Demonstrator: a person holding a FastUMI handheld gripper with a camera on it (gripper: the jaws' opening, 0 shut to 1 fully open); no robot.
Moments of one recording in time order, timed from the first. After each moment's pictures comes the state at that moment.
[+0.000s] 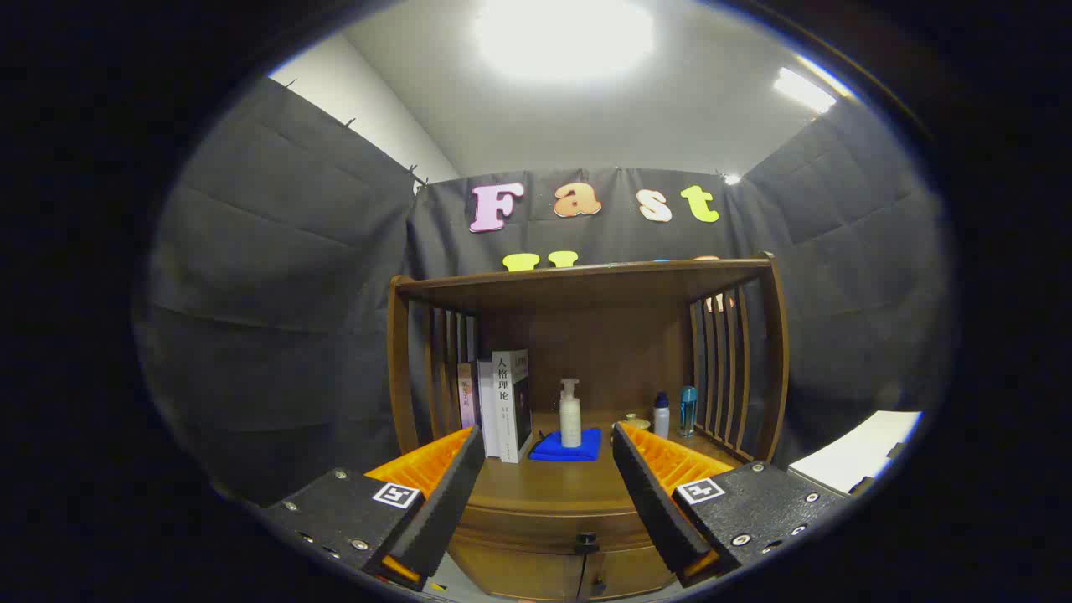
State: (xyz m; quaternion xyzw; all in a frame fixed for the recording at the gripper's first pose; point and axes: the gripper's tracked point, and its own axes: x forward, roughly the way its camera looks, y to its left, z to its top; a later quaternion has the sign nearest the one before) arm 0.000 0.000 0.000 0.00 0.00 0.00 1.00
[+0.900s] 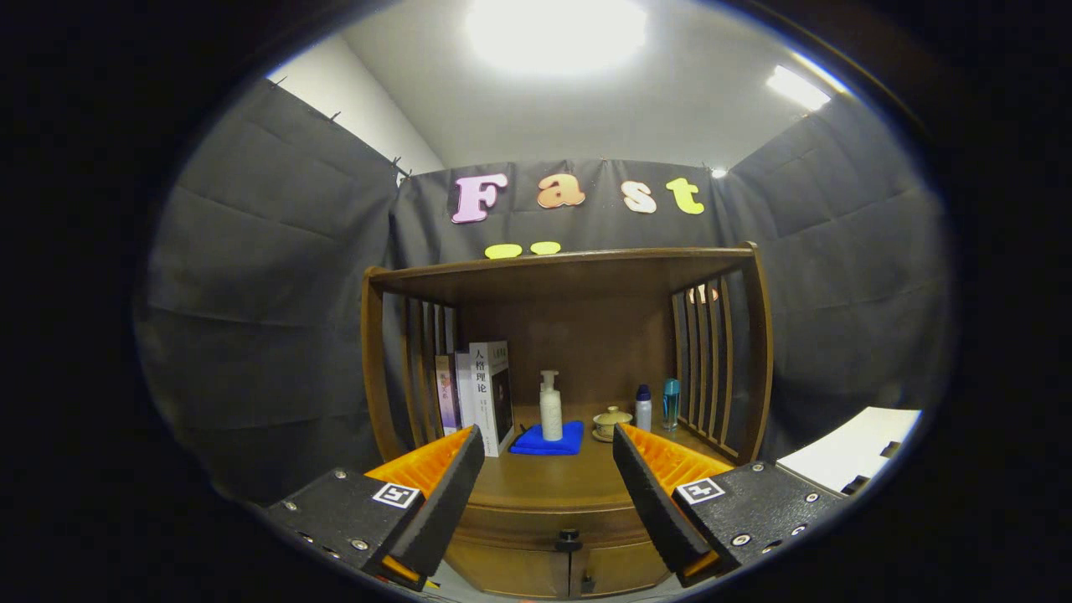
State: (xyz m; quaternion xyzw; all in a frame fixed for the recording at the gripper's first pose) arm 0.013 -0.026 0.002 -0.01 0.01 -0.03 1.00
